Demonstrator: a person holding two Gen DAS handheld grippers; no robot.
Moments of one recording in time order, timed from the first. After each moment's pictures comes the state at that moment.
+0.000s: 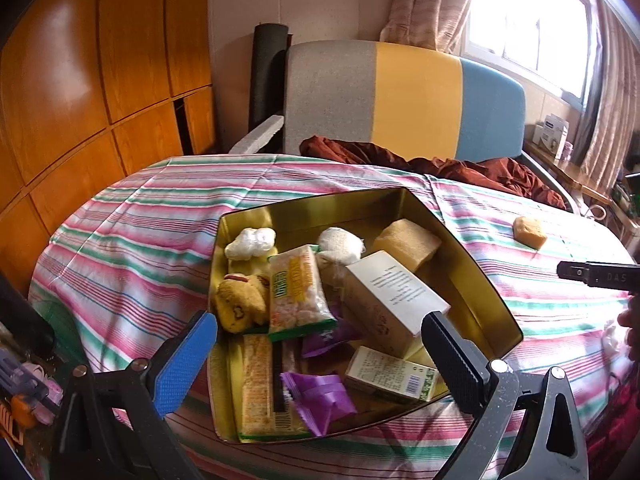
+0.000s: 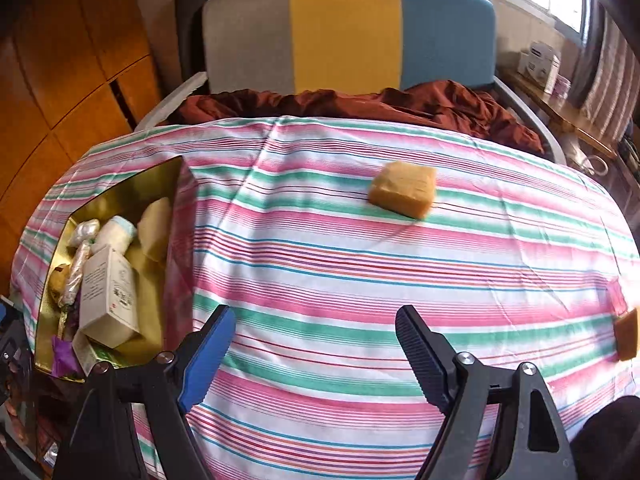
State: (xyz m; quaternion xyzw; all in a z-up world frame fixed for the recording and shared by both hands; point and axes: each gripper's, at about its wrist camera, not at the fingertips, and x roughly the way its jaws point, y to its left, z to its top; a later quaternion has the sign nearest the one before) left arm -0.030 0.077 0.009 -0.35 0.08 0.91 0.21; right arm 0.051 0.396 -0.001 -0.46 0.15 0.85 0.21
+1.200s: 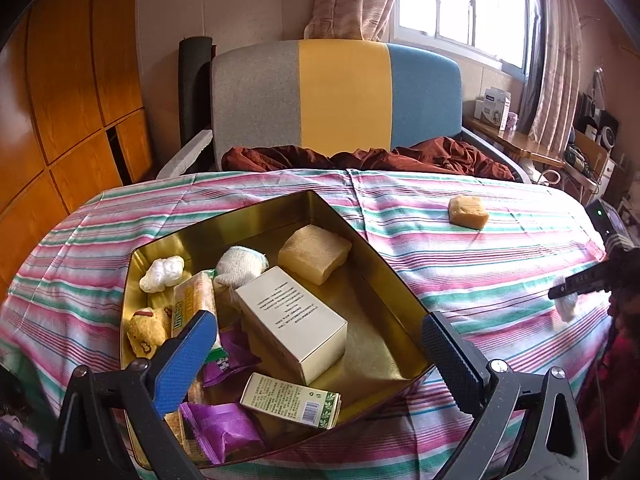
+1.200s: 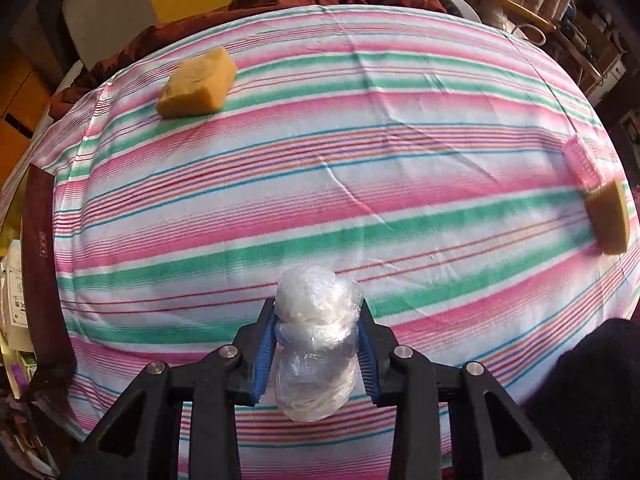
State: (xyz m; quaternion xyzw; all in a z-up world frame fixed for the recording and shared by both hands) left arm -0.011 0.151 0.012 -0.33 0.12 0.88 0.31; right arm 0.115 0.507 -0.064 -0.56 0.26 0.73 0.29
